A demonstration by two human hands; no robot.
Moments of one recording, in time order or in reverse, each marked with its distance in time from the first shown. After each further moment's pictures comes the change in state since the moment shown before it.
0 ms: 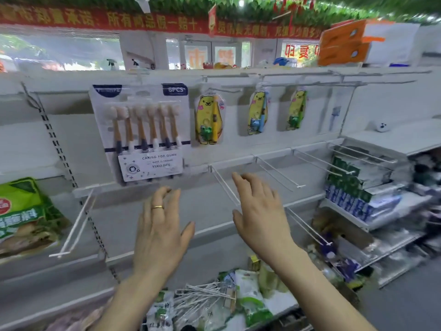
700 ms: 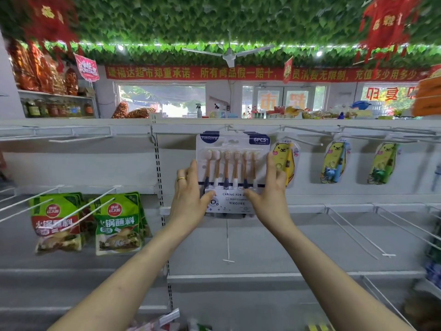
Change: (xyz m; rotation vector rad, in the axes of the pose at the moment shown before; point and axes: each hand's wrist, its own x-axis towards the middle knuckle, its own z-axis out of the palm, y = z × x) left_hand 0.106 -0.085 -0.073 -0.215 0.229 -0.227; right_hand 0.143 -0.093 0.024 0.797 0.110 -0.021
